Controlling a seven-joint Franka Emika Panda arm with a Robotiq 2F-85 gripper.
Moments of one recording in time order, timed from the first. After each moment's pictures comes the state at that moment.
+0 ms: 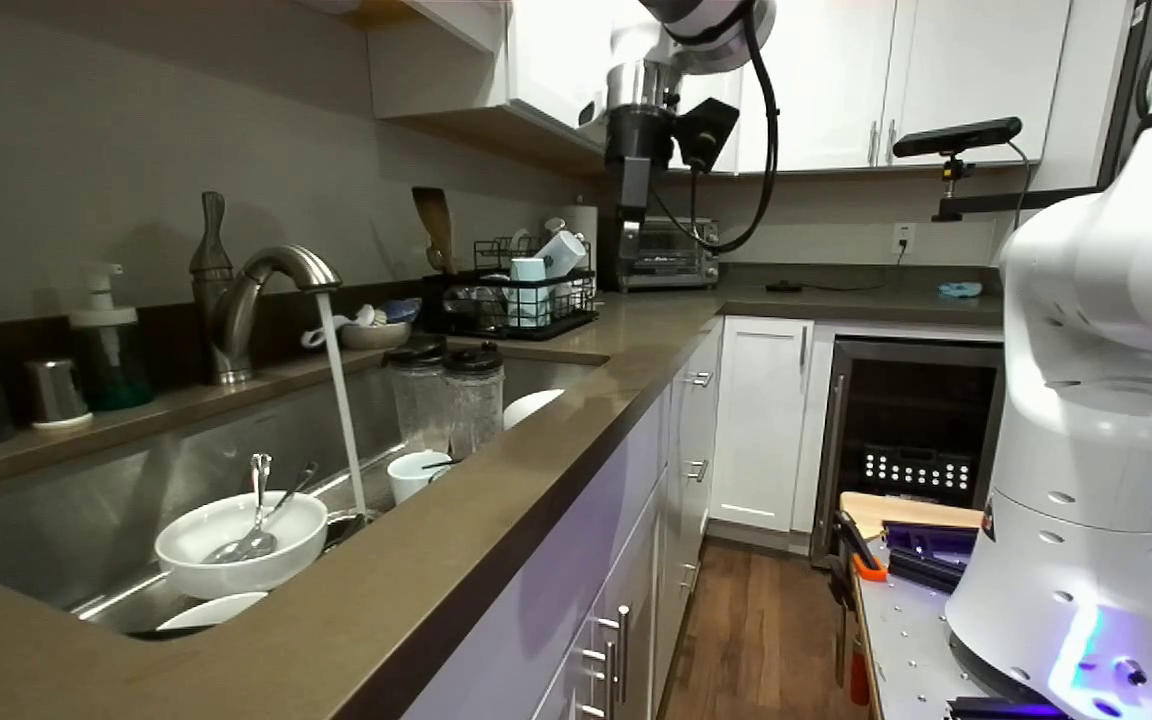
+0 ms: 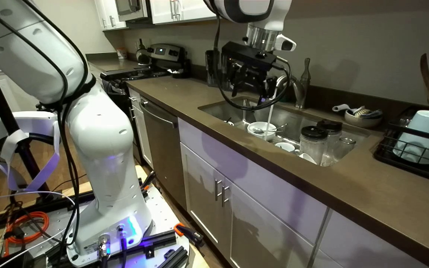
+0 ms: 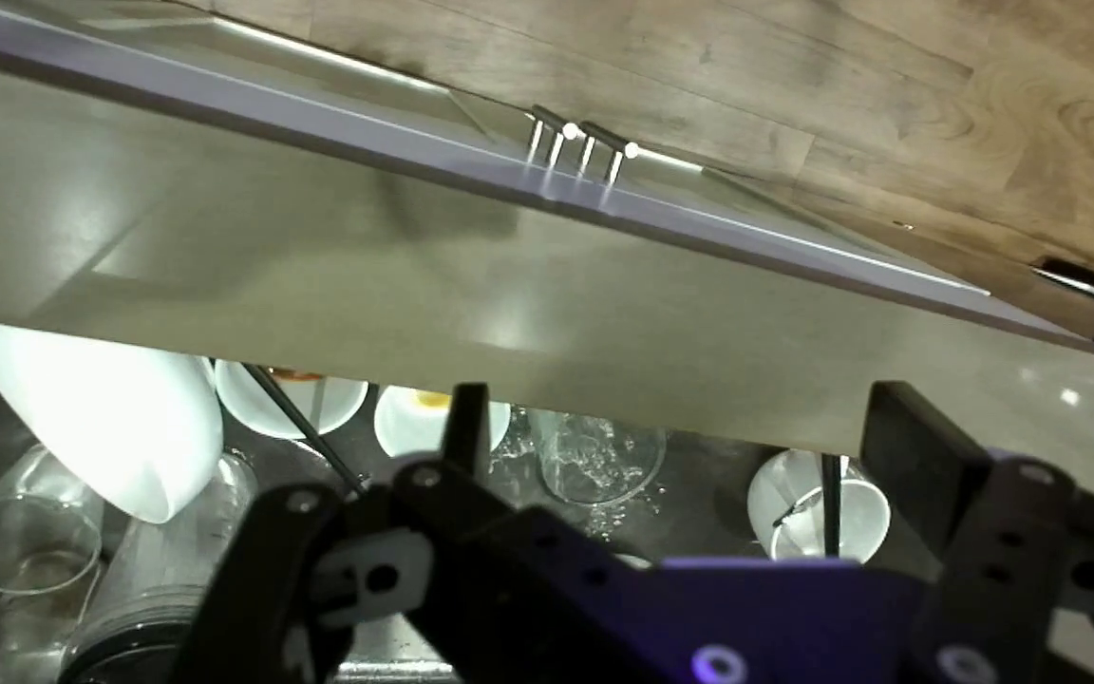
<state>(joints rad) 0.01 -0.41 -0.26 -2.36 0.13 1.92 -0.57</state>
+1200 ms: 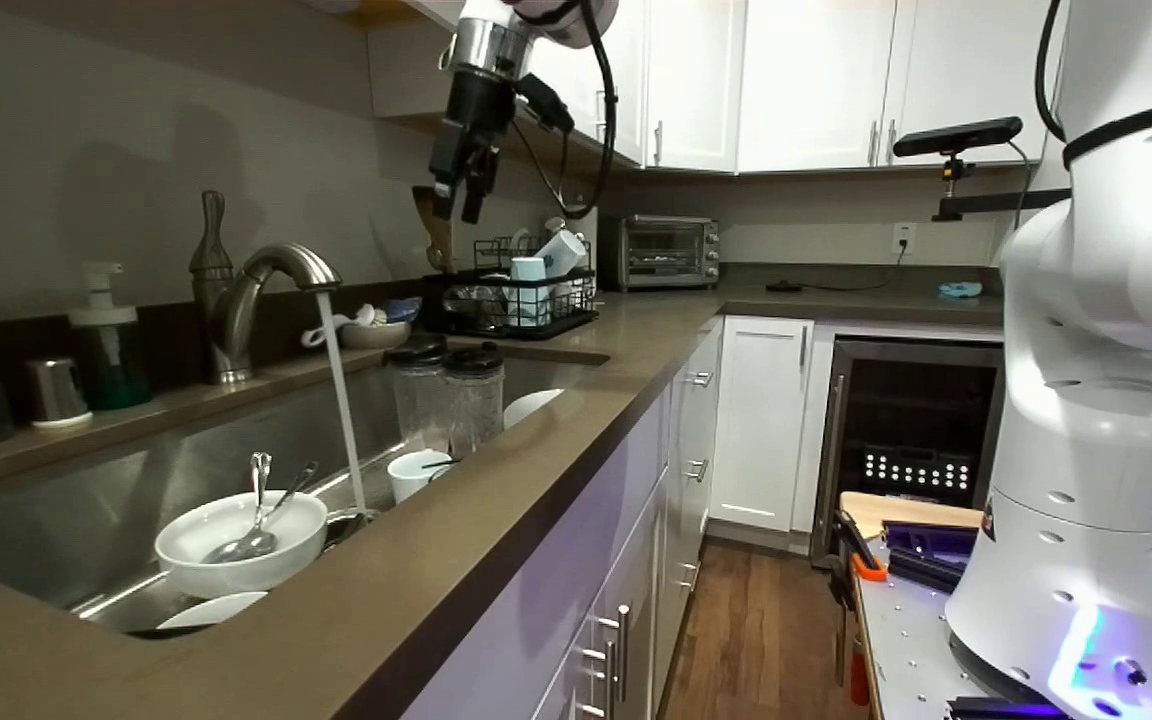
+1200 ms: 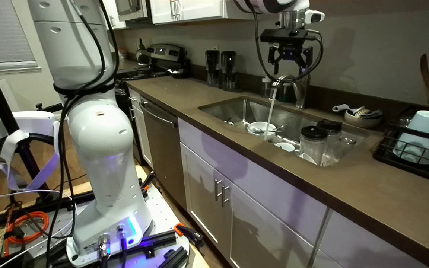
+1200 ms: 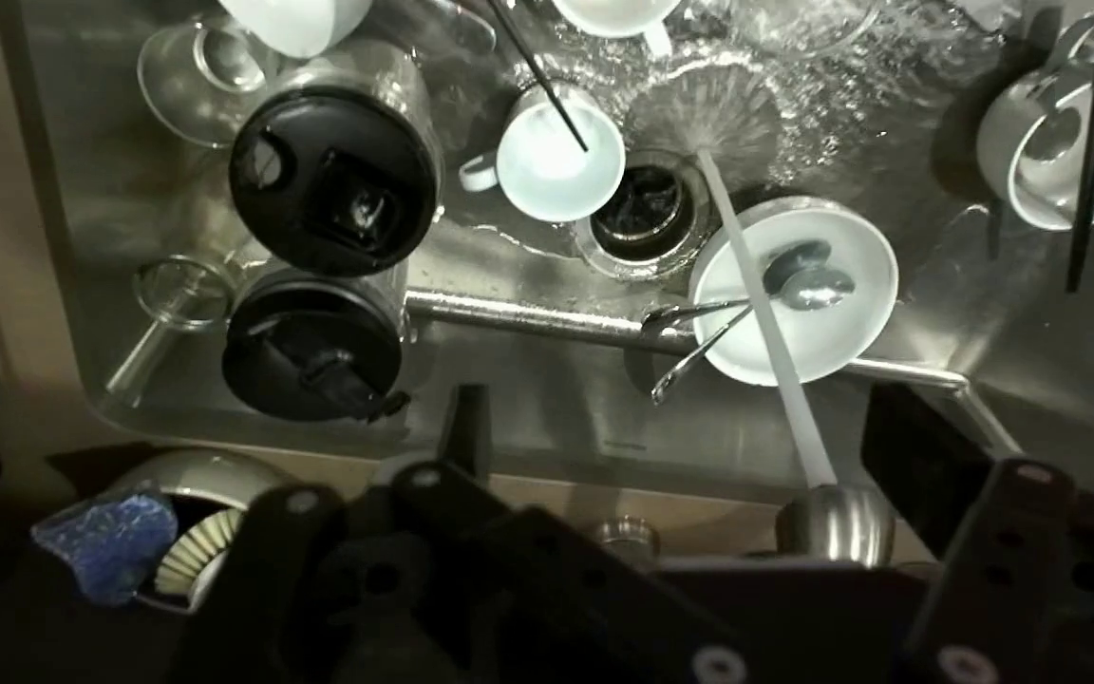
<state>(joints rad) 0.01 0.04 -0.14 -1.83 0.13 2.12 -0.39</state>
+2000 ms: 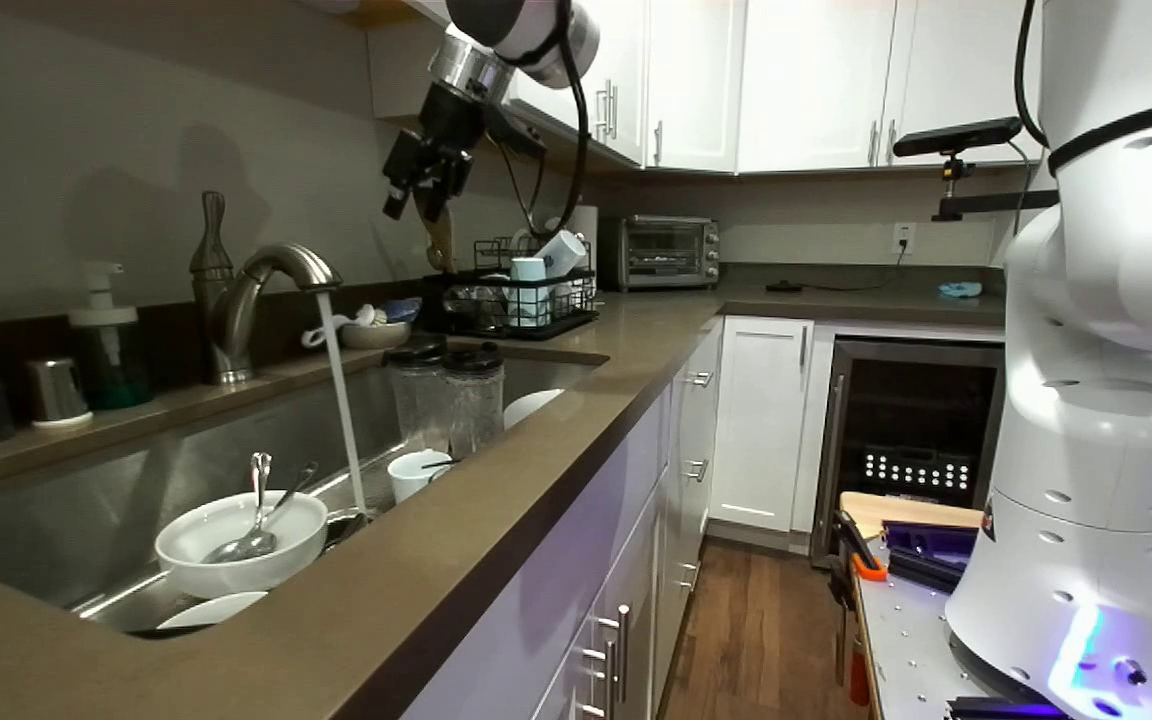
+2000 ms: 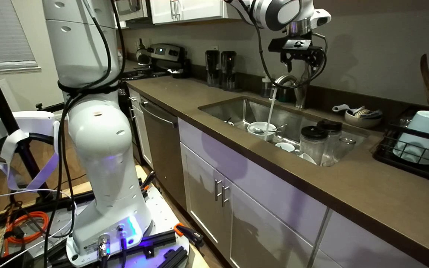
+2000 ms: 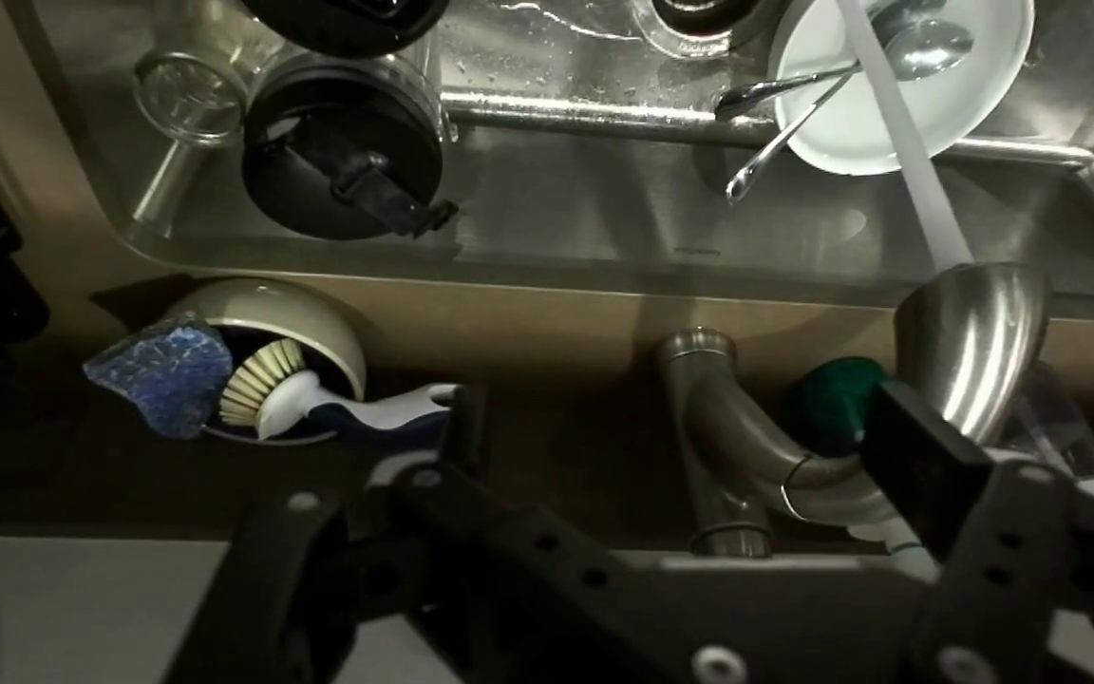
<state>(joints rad) -0.03 0.11 -0.09 -1.83 0.21 2.44 -0.35</state>
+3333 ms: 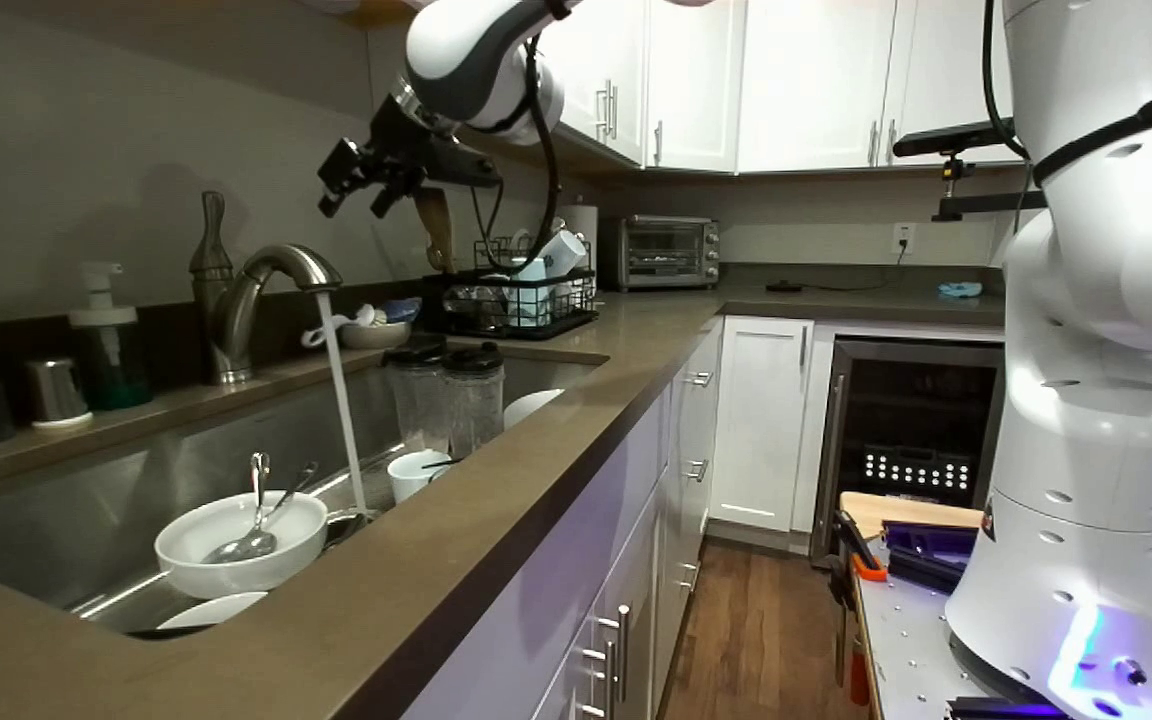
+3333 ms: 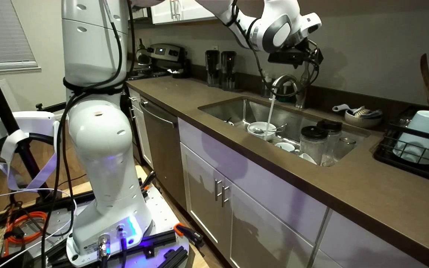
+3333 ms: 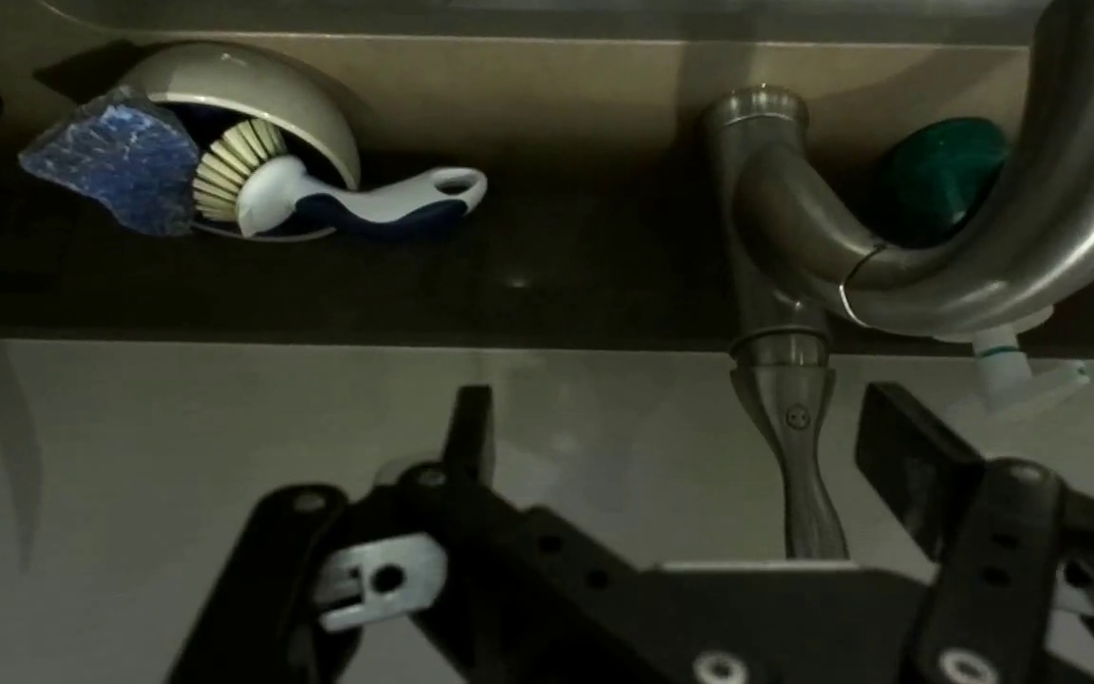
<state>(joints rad) -0.02 0.24 -0.03 -1.84 0.10 2.90 -0.14</state>
